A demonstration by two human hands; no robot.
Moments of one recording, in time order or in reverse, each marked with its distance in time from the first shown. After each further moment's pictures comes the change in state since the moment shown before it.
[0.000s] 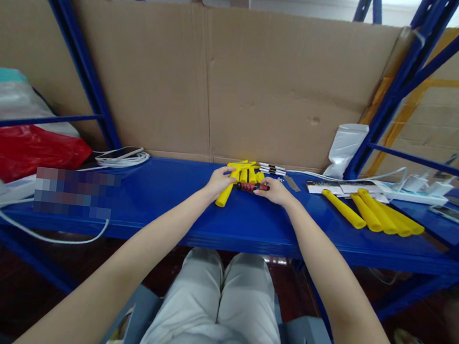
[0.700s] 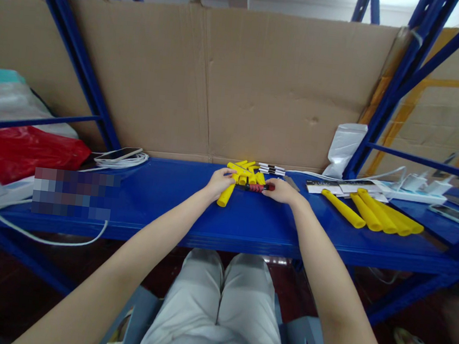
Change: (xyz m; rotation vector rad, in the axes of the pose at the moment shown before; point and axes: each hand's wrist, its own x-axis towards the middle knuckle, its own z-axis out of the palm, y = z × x) left_hand -0.003 0.000 0.002 0.044 0.022 0.013; right_hand -0.008 -0.009 -0.026 -0.196 -0.068 0.011
